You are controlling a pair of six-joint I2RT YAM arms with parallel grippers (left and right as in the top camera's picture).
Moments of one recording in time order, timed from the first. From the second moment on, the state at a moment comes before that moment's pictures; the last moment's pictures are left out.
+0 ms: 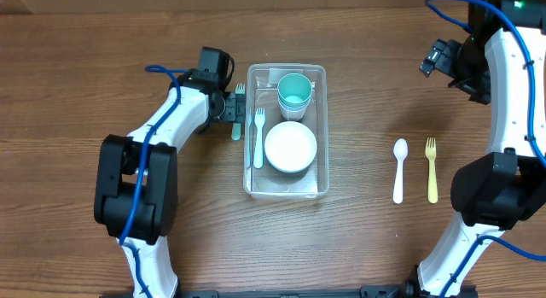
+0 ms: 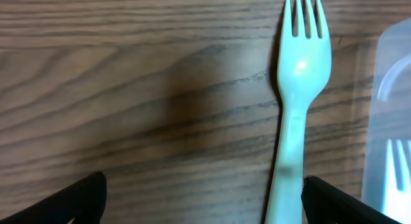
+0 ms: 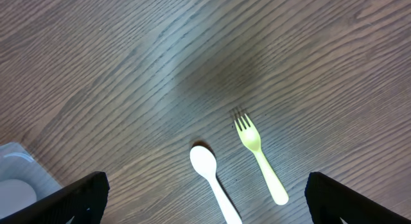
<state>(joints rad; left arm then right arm) -0.24 2.05 1.43 -0.59 -0.07 -0.20 -0.16 2.08 2.19 -1.54 0.09 0.44</state>
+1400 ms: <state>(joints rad) -0.27 2.10 1.44 -0.64 -0.25 -0.38 -0.16 2.08 2.19 -1.54 0.09 0.44</state>
